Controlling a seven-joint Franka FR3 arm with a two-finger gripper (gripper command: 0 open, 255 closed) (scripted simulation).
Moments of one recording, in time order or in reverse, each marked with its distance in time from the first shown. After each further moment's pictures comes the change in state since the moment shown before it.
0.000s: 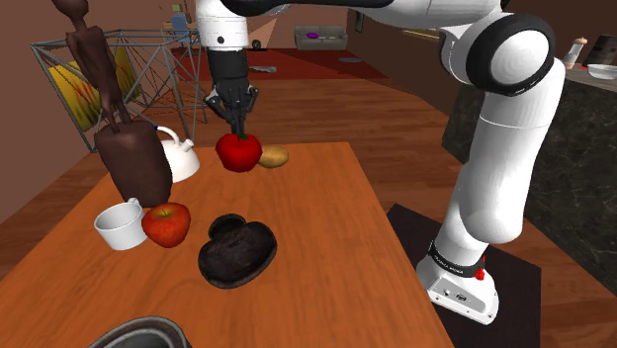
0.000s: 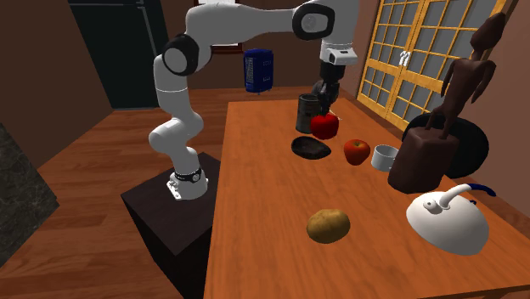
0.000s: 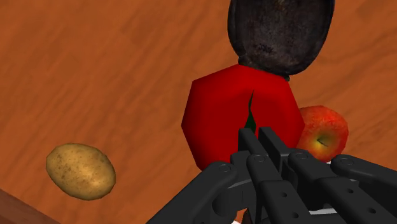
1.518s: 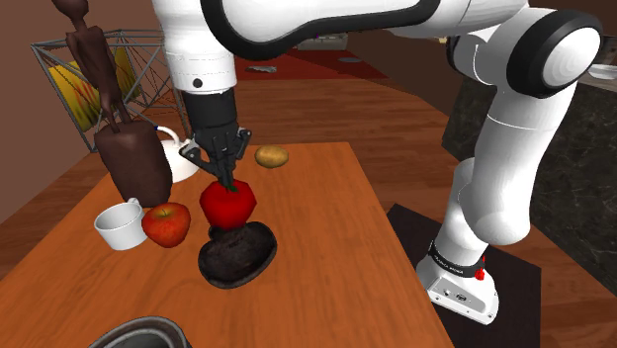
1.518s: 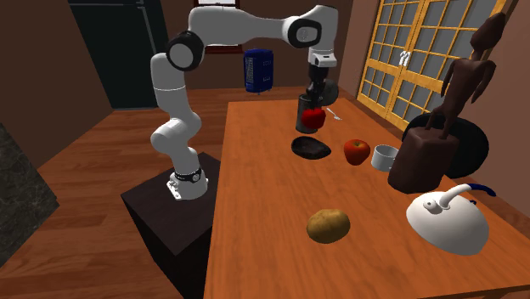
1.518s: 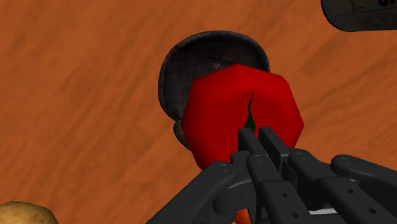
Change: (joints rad) arm 0.138 -0.063 0.110 -0.172 0.010 0.118 0.250
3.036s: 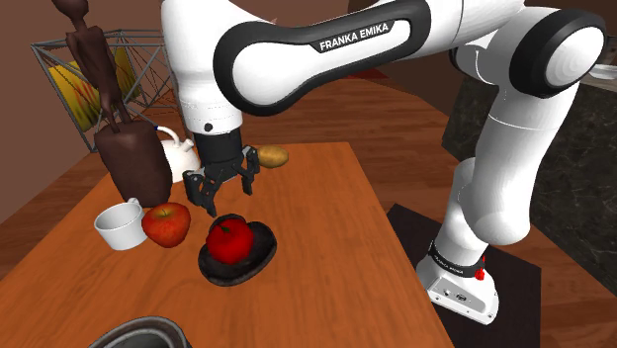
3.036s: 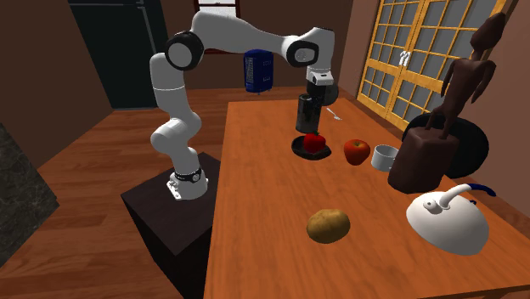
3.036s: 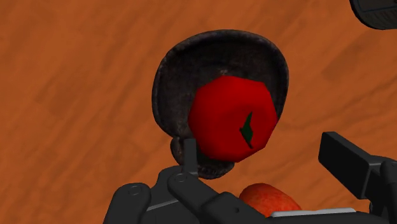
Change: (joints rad) arm -0.003 -0.012 -0.002 -0.175 0.005 0.165 -0.008
